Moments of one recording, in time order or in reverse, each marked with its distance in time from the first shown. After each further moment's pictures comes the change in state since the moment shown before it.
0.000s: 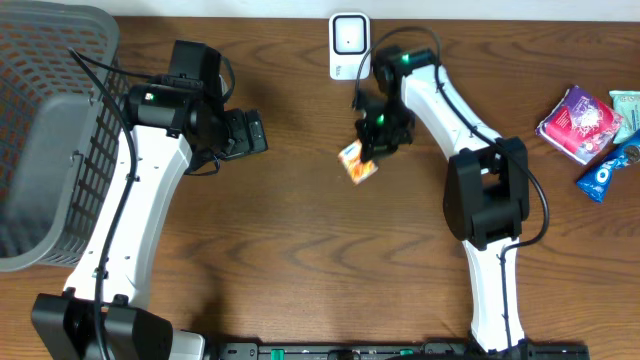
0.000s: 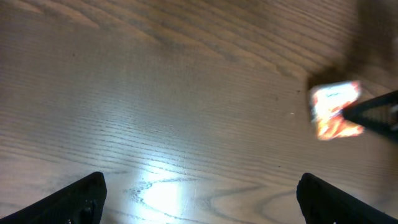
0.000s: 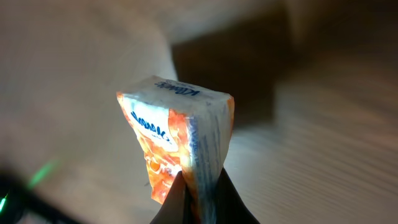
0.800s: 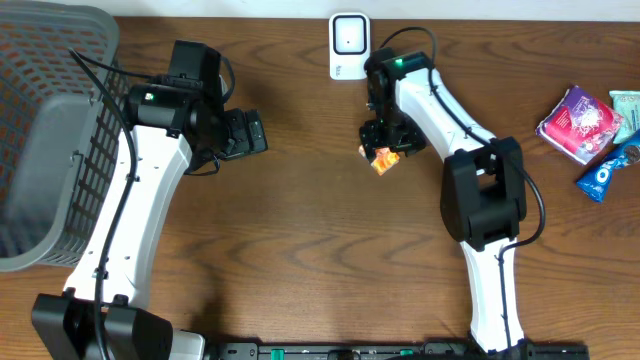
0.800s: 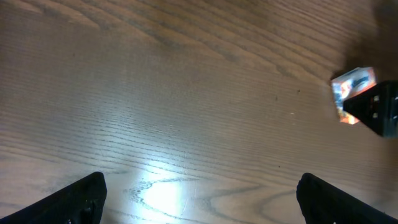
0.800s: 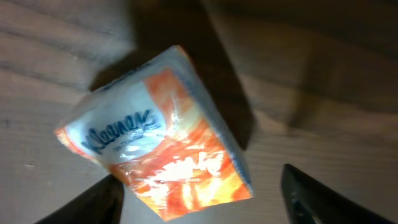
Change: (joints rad) left arm 0.000 0.000 0.000 0.000 0.000 0.000; right arm 0.010 0.000 -0.065 0.058 0.291 0.143
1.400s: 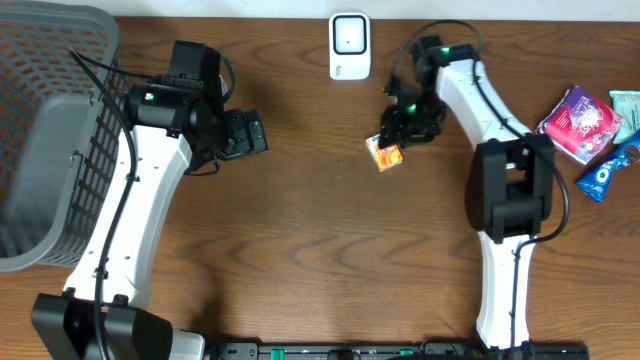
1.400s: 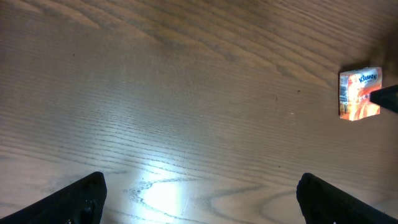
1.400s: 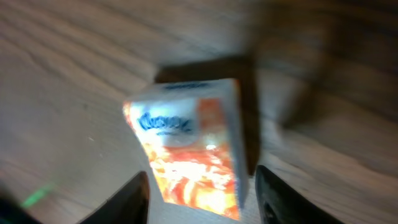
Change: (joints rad) left arm 0.000 0.000 0.000 0.000 0.000 0.000; right arm -0.162 0.000 0.000 0.045 -0.356 -0.222
